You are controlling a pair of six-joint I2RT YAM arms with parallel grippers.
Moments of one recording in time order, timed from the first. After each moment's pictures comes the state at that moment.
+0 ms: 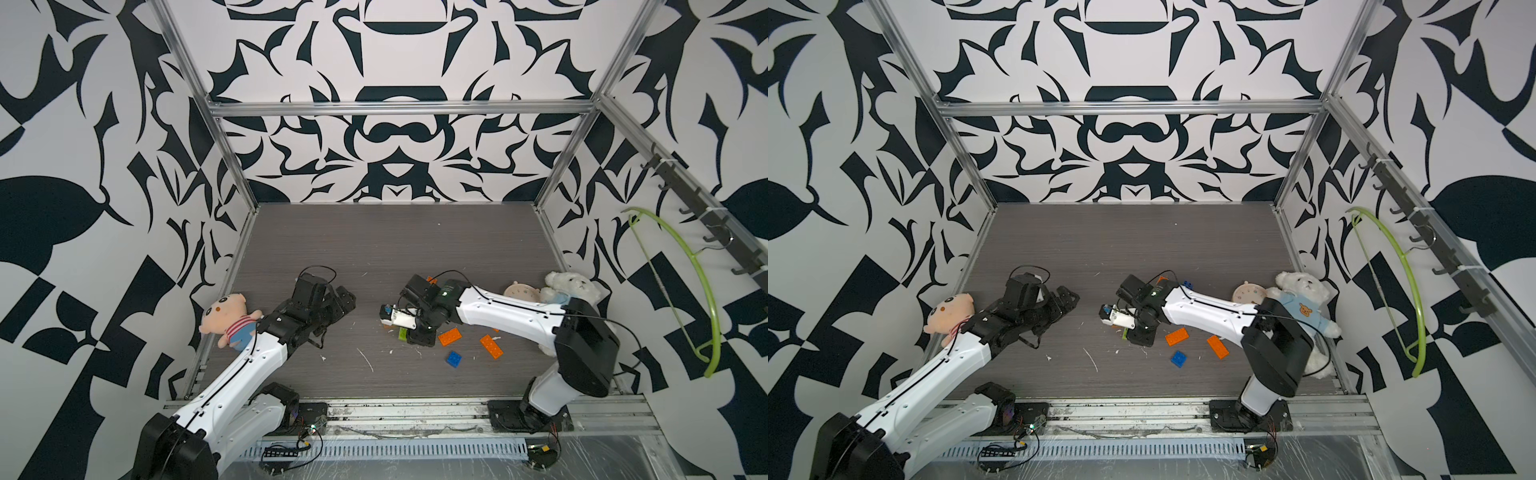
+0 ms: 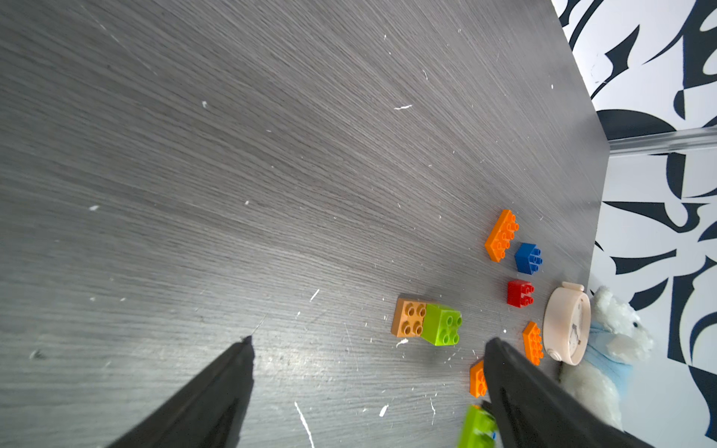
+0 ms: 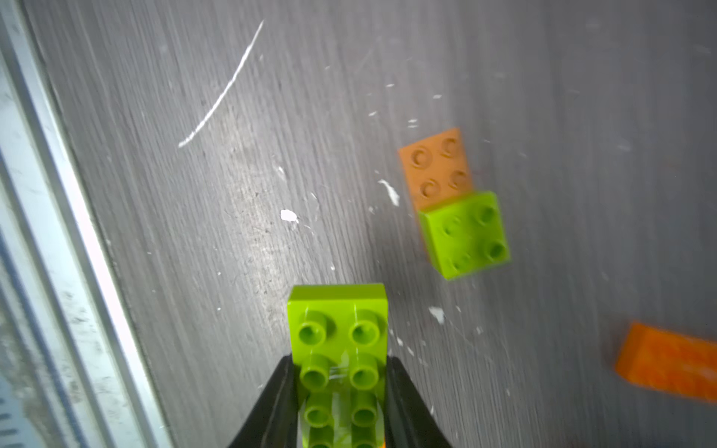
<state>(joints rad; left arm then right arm) -0.45 0.95 0.60 -0.47 0.10 -0.96 0.92 1.67 1.12 -0.77 -0.17 -0.44</state>
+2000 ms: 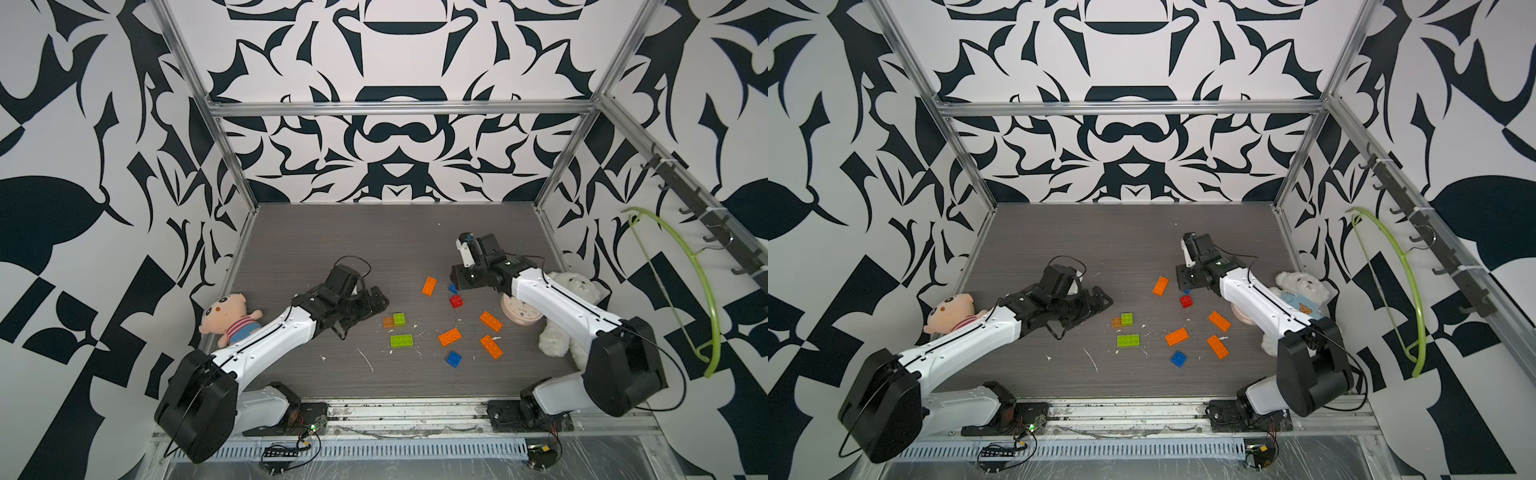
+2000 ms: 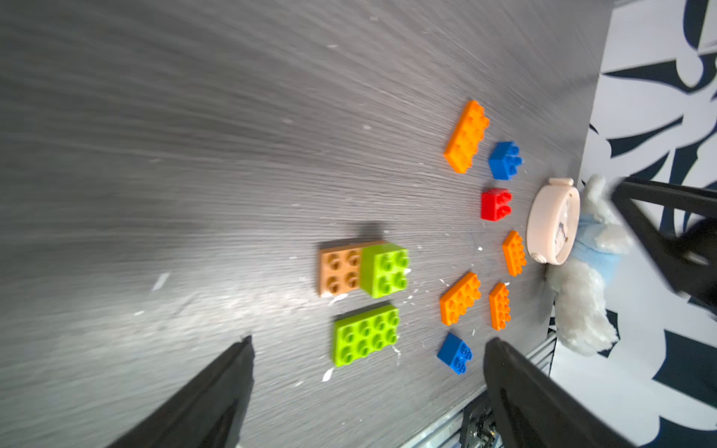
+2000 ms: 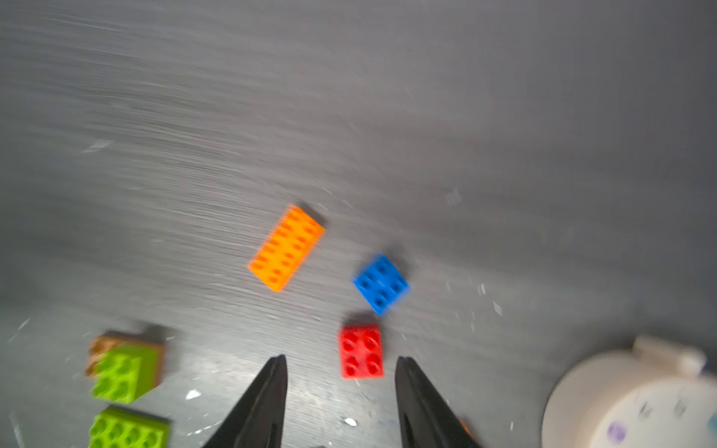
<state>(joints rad) -0.68 1.28 0.78 -0.37 0.24 -0.93 0.36 1.46 1.00 -0.60 -0.02 0.30</state>
